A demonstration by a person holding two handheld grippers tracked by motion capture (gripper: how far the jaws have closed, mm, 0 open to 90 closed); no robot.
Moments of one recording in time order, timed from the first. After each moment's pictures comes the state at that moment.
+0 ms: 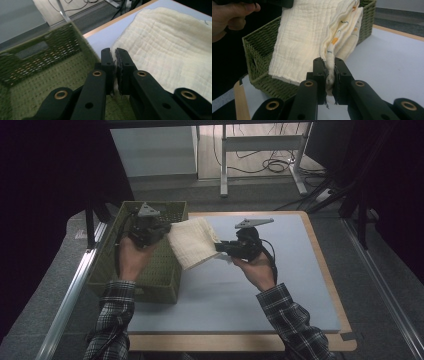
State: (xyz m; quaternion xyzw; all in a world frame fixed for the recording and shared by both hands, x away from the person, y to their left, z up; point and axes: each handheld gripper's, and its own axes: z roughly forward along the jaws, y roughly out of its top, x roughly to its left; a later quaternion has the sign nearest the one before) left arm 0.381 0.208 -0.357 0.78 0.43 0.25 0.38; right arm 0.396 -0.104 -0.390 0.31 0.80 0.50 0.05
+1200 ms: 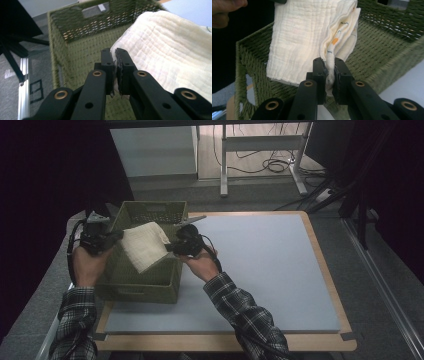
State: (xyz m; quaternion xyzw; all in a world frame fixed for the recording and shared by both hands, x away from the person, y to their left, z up) left arm 0.368 0.329 -0.388 0.74 0.53 0.27 0.33; right arm 0.420 0.050 -0.419 0.28 0.84 0.47 0.03
